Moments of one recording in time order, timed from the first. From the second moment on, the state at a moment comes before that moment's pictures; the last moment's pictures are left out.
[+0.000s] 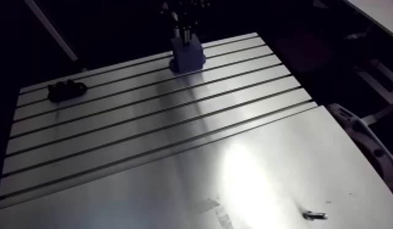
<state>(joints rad) -0.36 -0.99 1.45 -1.96 -1.57 -1.95</state>
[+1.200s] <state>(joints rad) -0.36 -0.99 1.45 -1.96 -1.57 -1.96</state>
